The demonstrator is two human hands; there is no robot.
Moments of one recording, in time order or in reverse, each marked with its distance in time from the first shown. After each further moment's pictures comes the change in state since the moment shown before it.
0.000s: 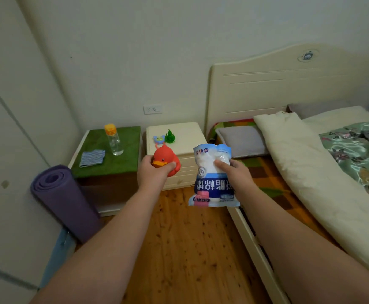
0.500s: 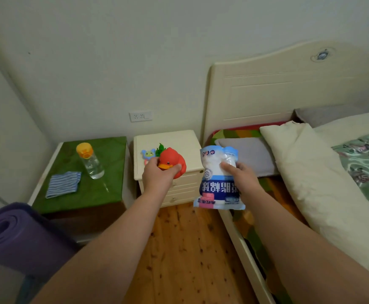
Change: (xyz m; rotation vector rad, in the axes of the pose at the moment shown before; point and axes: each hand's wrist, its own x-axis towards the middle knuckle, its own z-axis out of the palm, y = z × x) left_hand 0.218 0.030 0.110 0.058 -0.090 0.015; right_hand 0.229 -0.052 0.019 0.005 0.064 0.065
